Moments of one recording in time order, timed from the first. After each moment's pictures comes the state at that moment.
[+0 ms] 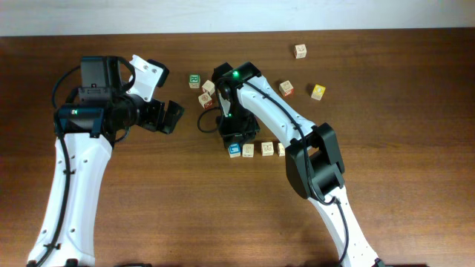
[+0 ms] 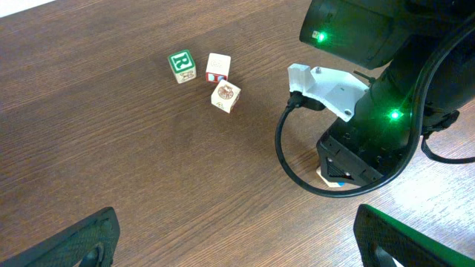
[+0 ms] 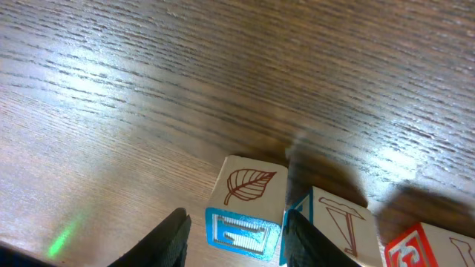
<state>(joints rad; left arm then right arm) 0.01 1.48 1.40 -0.86 0.36 0.34 0.57 2.53 2.28 -1.45 -0.29 0.27</state>
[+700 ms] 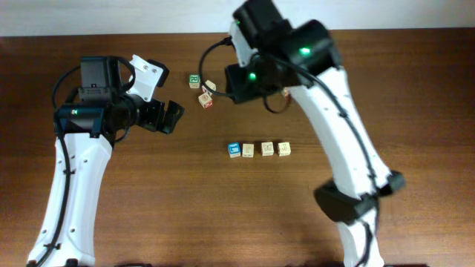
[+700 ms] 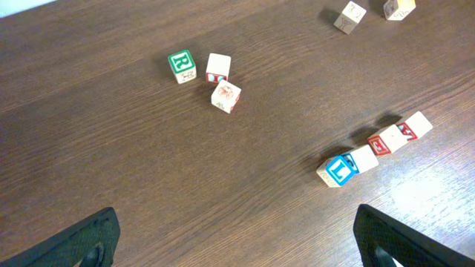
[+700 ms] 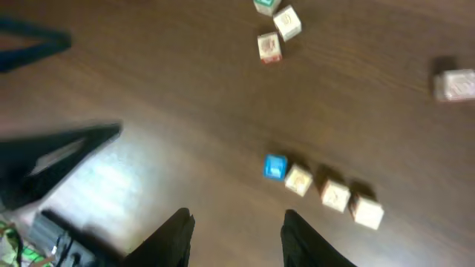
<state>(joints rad) 0.01 1.48 1.40 -0.86 0.36 0.34 0.57 2.16 2.76 -1.69 -0.18 0.25</state>
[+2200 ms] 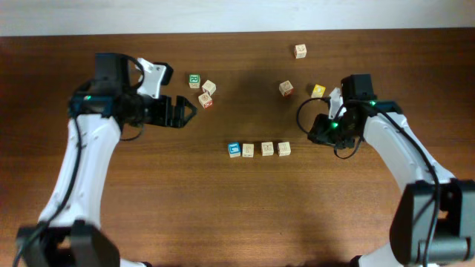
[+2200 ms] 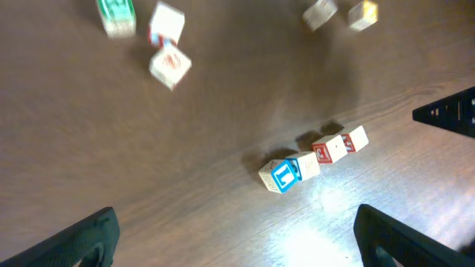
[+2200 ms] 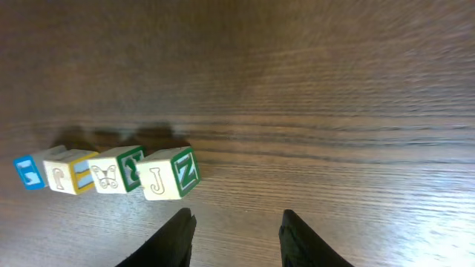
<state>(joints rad) -0.01 1.64 1.40 -0.87 0.53 0.11 0.04 1.74 1.19 -0.79 -0.31 0.23</state>
